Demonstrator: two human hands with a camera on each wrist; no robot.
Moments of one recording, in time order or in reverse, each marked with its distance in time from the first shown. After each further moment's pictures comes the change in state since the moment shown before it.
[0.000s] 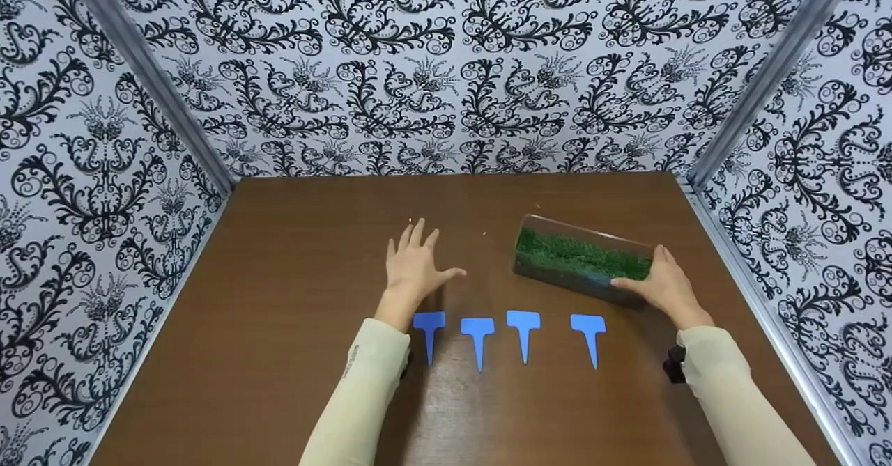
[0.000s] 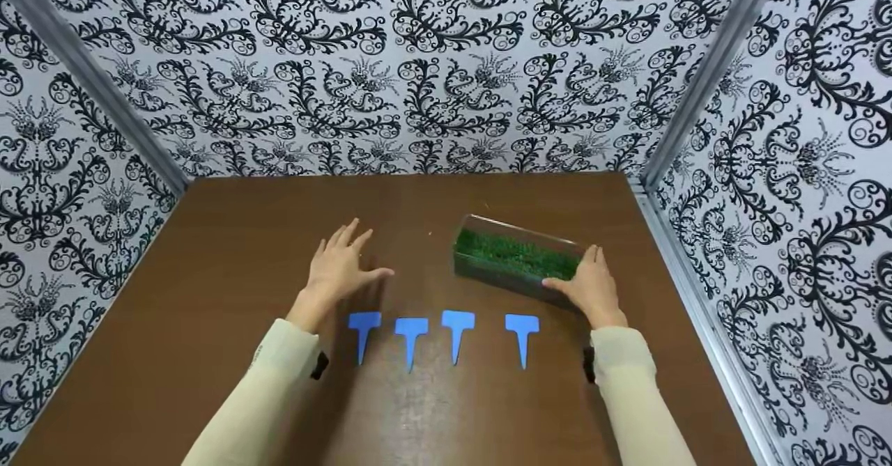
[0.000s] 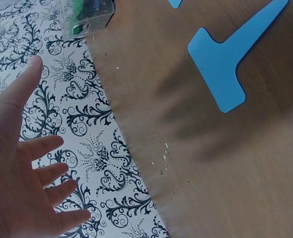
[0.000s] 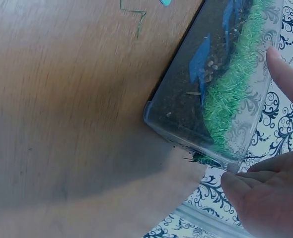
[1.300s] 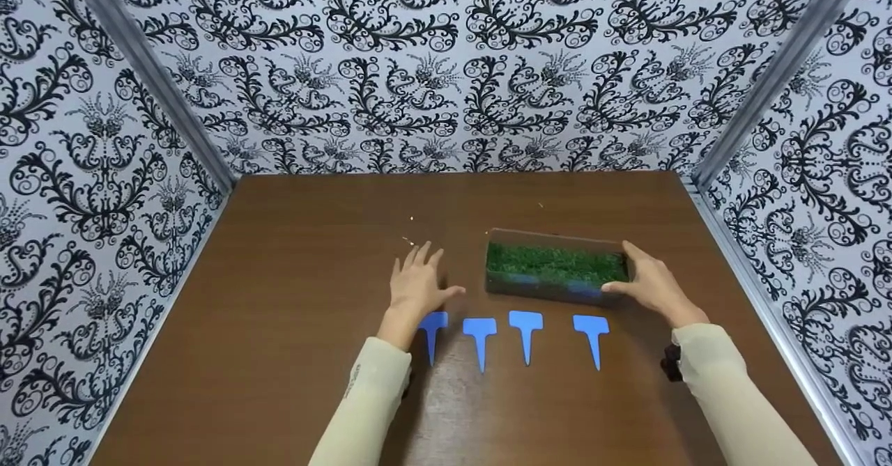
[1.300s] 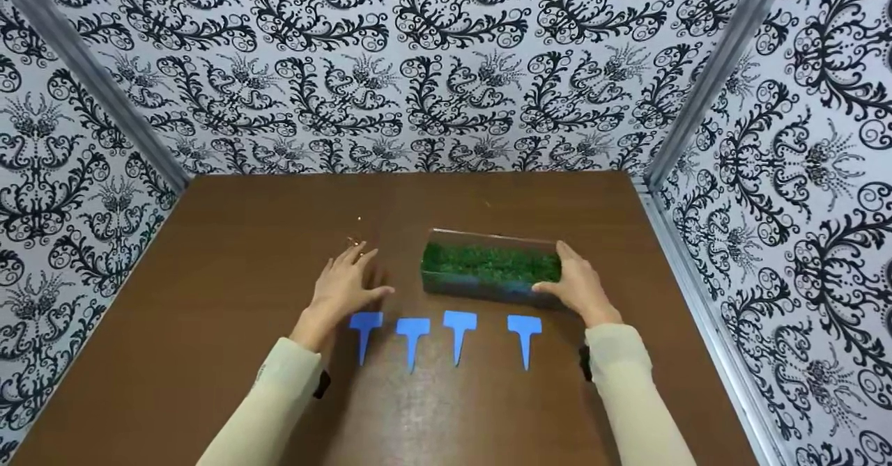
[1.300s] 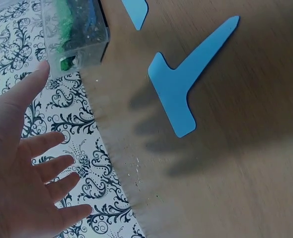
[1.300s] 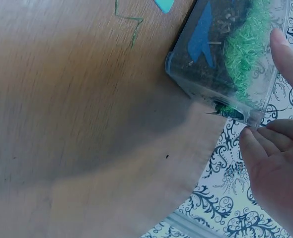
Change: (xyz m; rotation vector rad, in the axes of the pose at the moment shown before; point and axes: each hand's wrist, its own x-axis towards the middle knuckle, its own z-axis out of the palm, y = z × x) left_hand -0.014 -0.007 0.031 -0.077 -0.052 0.009; right_hand 0.007 -0.013 0.011 0.020 -0.032 -0.204
